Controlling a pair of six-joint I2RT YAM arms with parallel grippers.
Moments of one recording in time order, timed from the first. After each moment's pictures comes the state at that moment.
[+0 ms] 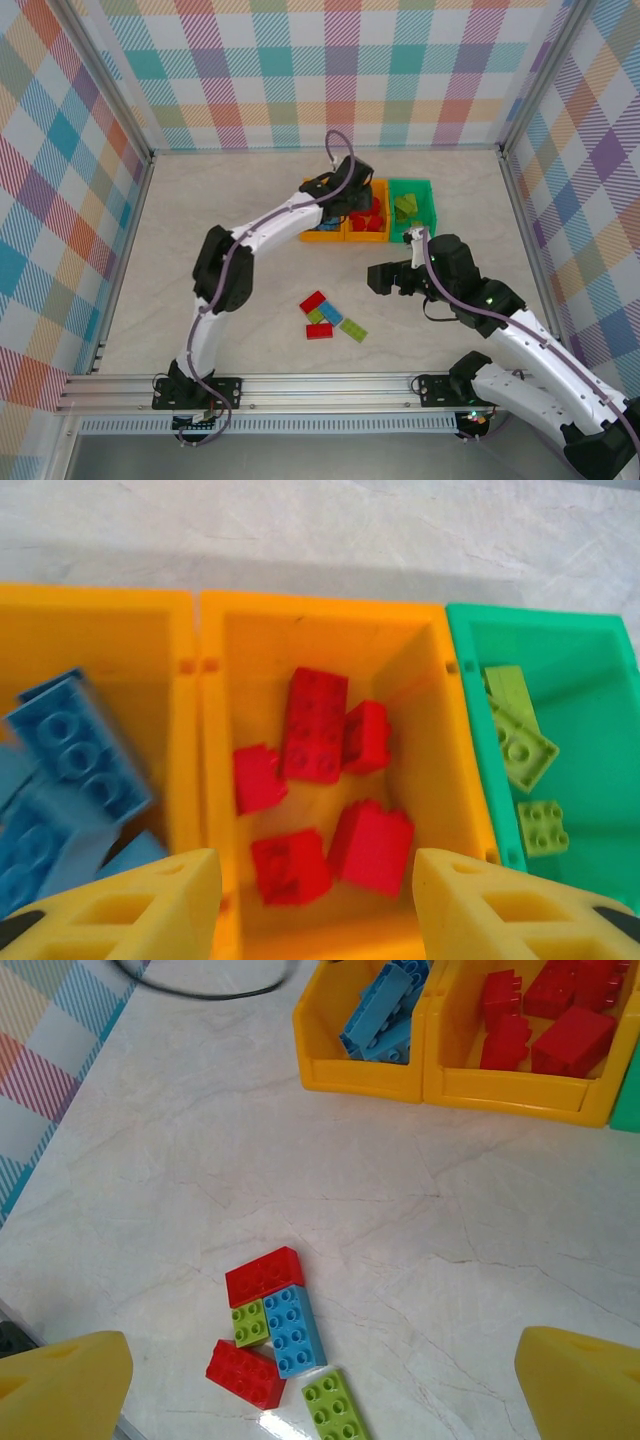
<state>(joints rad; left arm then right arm) -0.74 2.12 1.88 -0.55 -0.22 -0.62 0.64 0.79 0.76 -0.59 -0.14 0.45</state>
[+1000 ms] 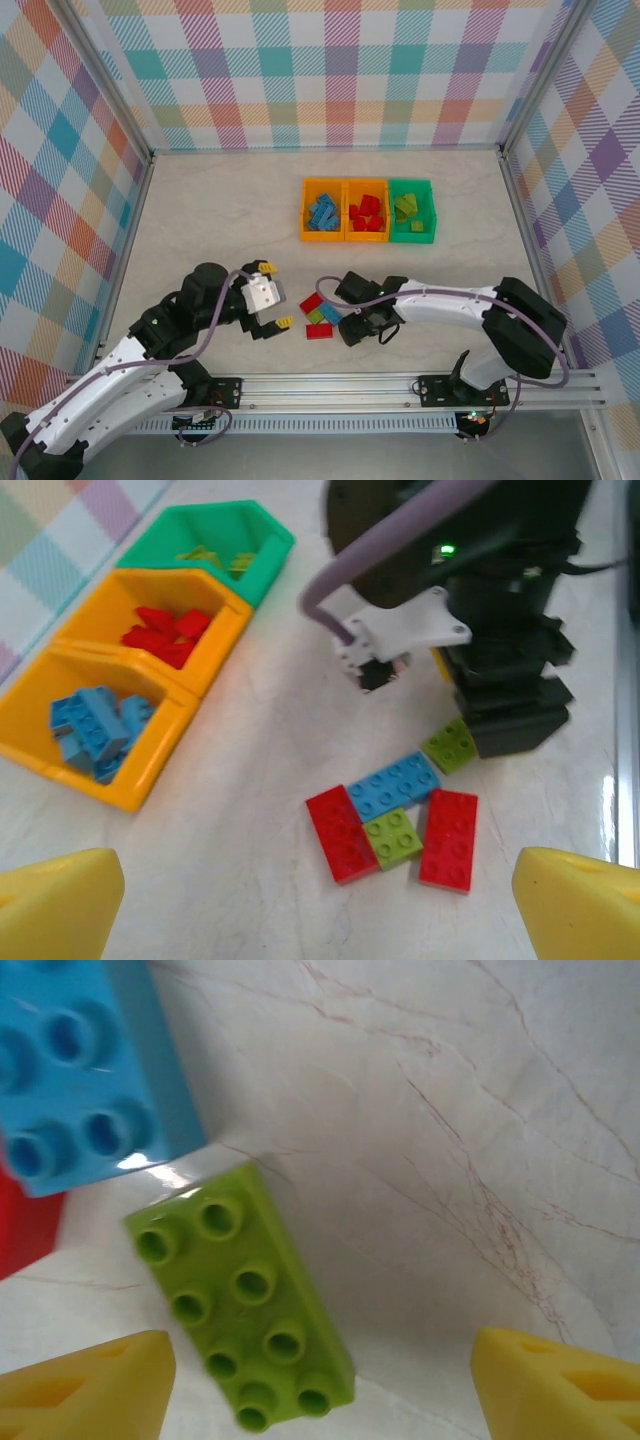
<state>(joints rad) -0.75 0.64 0.62 -0.52 0.27 0.50 1.02 1.50 0.77 -0.66 0.02 0.50</state>
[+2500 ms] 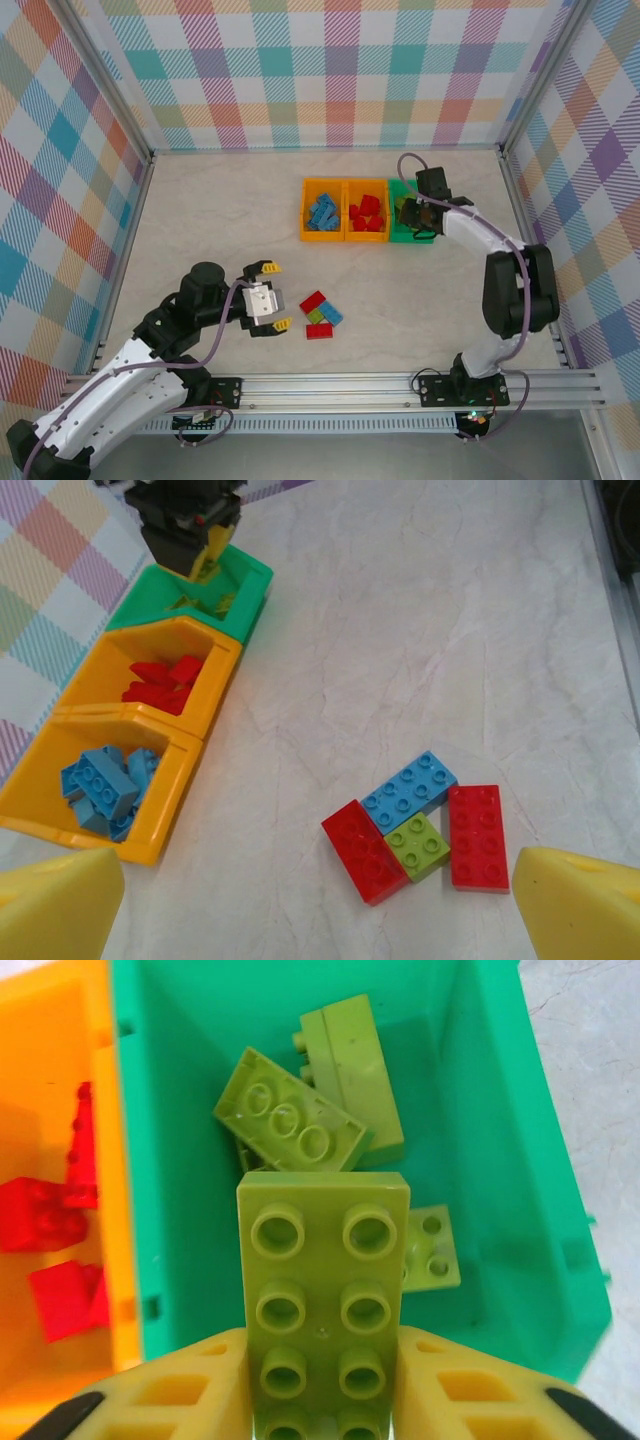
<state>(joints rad) -0.64 0.61 0.56 -0.42 0.40 0.69 0.22 1.70 1.17 -0.44 0.05 0.42</state>
